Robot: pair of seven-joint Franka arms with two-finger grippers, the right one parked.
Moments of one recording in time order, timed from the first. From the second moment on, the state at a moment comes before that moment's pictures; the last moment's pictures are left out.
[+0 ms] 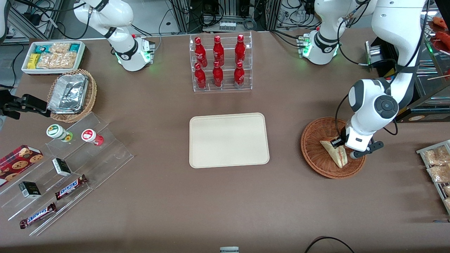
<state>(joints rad) -0.06 0.25 -0.01 -2.19 0.01 2.47 -0.47</state>
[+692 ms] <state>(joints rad) -0.20 0.14 -0.02 -1.84 0.09 1.87 -0.47</state>
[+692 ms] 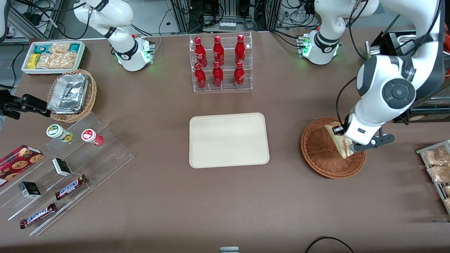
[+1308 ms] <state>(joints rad) -0.46 0.20 -0.04 -1.68 0.01 1.83 -0.48</state>
